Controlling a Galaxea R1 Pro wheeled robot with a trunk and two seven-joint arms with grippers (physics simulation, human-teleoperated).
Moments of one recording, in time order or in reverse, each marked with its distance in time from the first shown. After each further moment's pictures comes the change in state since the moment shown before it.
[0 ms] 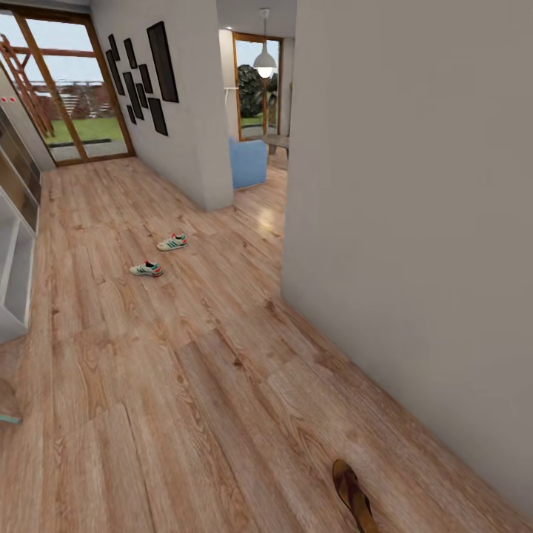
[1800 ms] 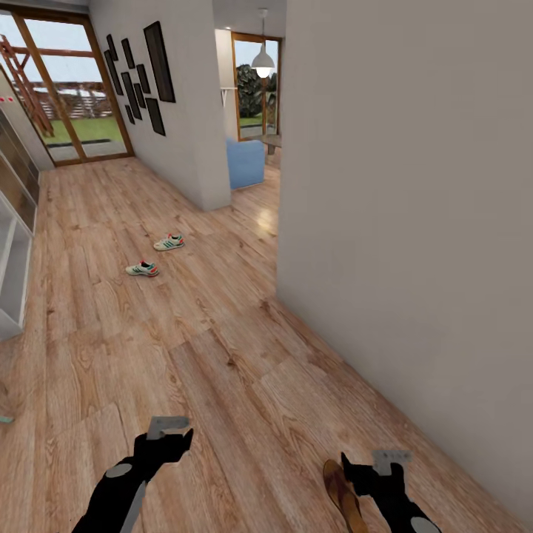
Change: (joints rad) left arm 0.018 0.002 0.014 -0.909 0.006 0.476 0.001; right arm 0.000 -0.004 0.010 -0.922 0.000 0.276 0.001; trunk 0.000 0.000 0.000
